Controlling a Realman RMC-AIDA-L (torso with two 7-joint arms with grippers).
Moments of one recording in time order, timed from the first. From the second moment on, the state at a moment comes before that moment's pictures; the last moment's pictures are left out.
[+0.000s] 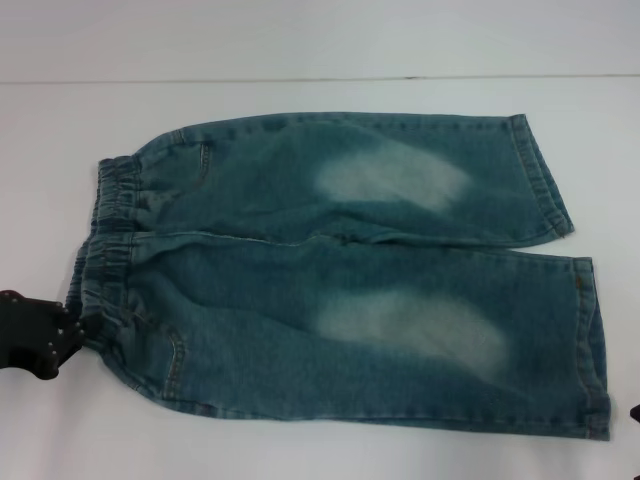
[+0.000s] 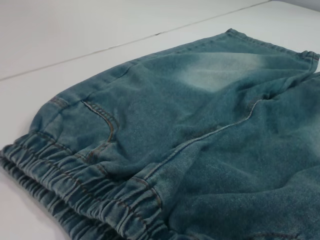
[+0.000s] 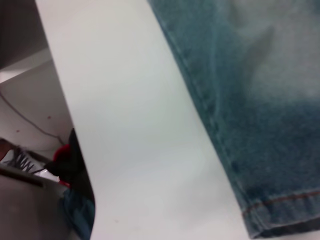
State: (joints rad) left arm -0.35 -2.16 0.44 0.97 2.37 1.51 -1.35; right arm 0.42 2.08 -0.84 -1.28 -2.70 -1.99 1.66
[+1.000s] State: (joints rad) left arm -0.35 -2.16 0.44 0.96 2.37 1.49 -1.35; right arm 0.46 2.09 -0.87 -1.18 -2.70 -1.91 1.70
